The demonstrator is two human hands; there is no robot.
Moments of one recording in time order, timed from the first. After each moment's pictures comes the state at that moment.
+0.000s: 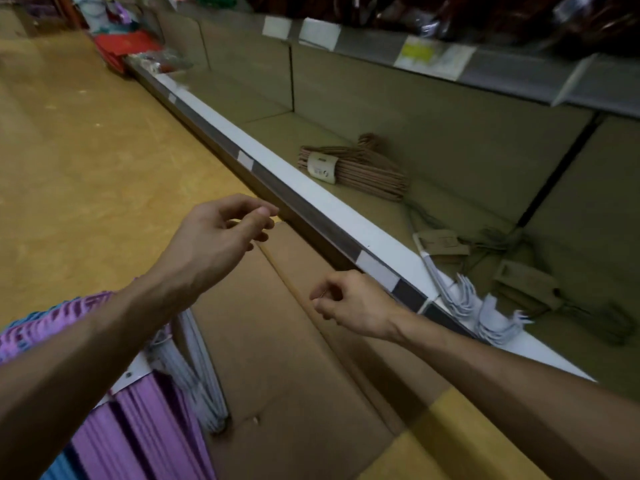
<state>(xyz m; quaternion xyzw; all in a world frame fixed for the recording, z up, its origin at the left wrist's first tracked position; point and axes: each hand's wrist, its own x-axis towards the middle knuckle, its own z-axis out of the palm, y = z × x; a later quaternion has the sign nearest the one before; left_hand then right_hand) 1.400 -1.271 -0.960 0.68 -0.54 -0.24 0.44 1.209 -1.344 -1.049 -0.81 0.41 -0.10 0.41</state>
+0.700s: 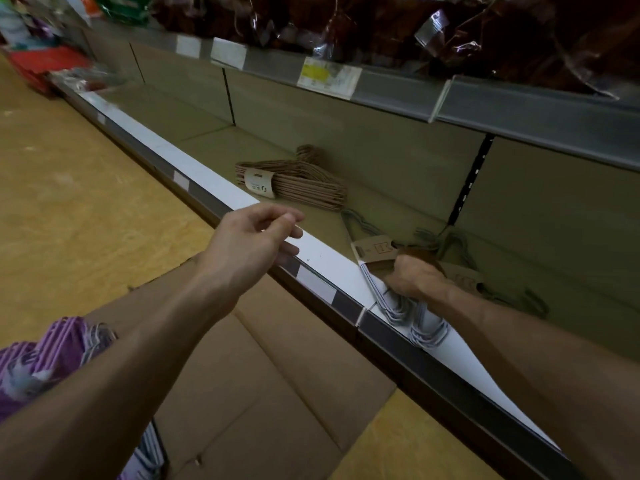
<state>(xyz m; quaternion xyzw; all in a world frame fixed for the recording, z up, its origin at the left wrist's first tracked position) 1.294 -1.331 -0.954 0.62 -0.54 -0.32 0.47 1.071 -1.436 -1.039 -0.68 0.70 0.02 0.21</state>
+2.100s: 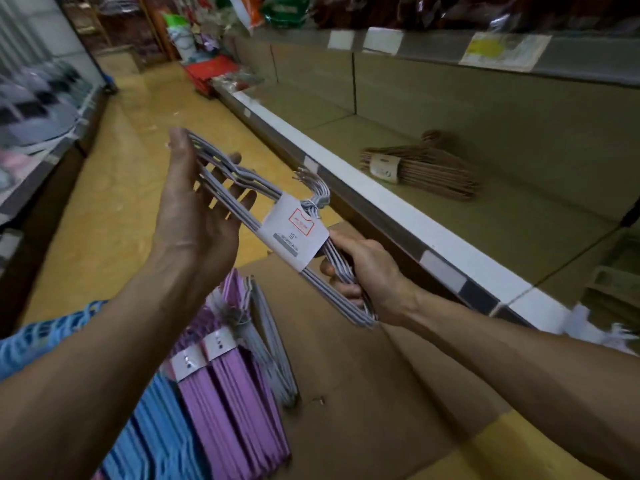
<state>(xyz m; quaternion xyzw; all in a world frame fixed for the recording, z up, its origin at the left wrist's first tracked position) 1.427 -1.232 -0.907 0.48 -0.20 -0.34 0.78 1.273 -1.321 -1.012 -0.52 0.26 -0.24 0.78</state>
